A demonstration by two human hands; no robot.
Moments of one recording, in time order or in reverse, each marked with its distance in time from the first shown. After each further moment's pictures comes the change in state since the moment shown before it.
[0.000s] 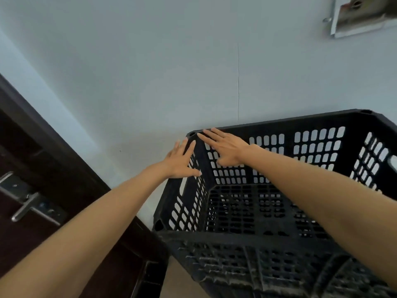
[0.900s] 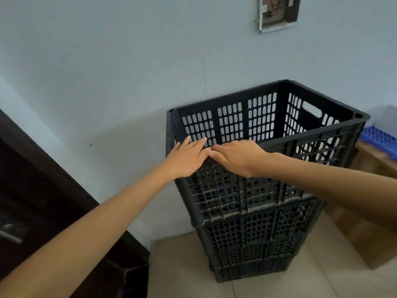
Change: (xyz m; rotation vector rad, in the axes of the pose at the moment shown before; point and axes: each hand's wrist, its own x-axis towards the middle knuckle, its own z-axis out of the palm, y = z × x) left_hand -0.142 0.041 0.053 -0.071 0.135 0.367; right_hand -0.191 -0.186 -0.028 0.081 0.189 0.346
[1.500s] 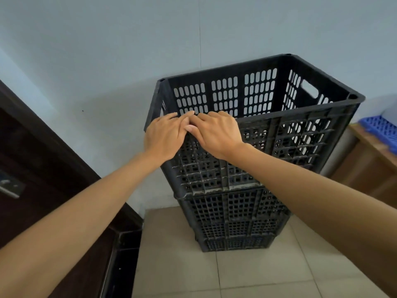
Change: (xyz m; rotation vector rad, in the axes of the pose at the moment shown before) left_hand -0.020 0.022 0.024 0.157 0.529 -0.063; right_hand -0.004 0.004 0.032 -0.202 0.450 -0.053
